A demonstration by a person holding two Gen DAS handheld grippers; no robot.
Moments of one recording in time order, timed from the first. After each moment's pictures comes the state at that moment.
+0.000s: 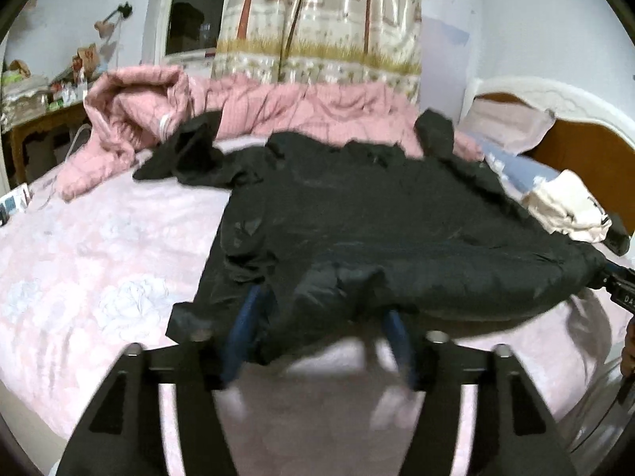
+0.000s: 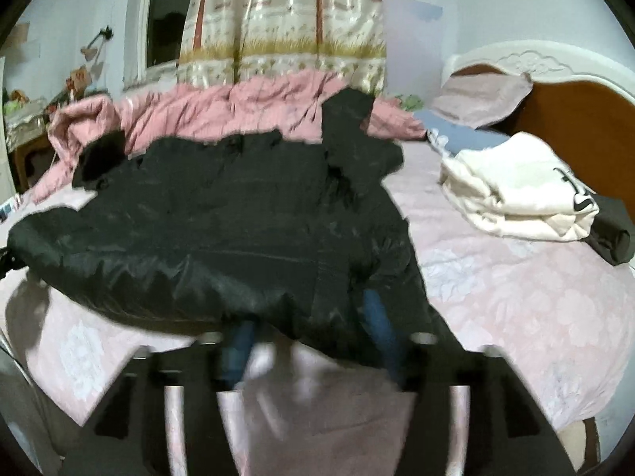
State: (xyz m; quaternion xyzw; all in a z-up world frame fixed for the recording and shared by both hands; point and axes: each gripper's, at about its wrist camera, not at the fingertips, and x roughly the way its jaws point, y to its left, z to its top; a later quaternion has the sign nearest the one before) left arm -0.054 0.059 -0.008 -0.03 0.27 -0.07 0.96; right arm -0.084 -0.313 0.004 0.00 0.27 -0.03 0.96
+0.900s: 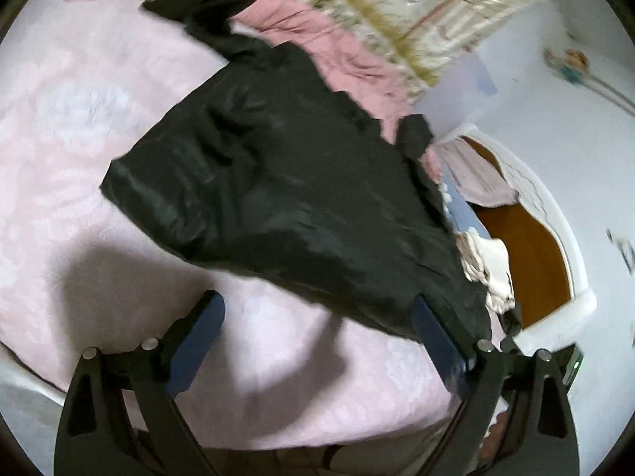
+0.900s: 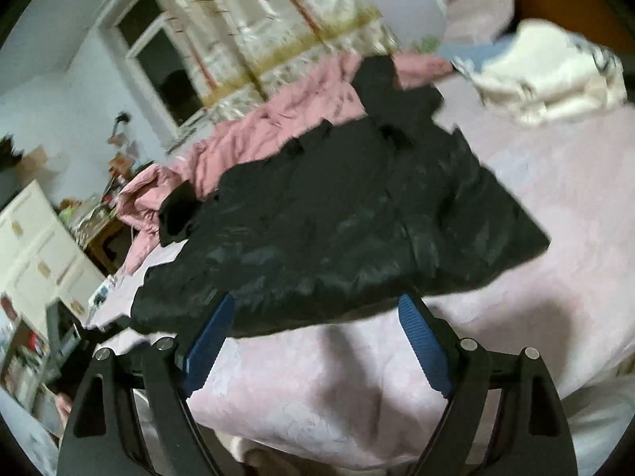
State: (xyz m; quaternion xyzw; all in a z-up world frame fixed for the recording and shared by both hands) left arm -0.054 0.099 -0.054 -0.33 0.38 -0.16 0.85; right arm -0.107 -0.322 -0.026 0.27 0.32 0.09 0.90
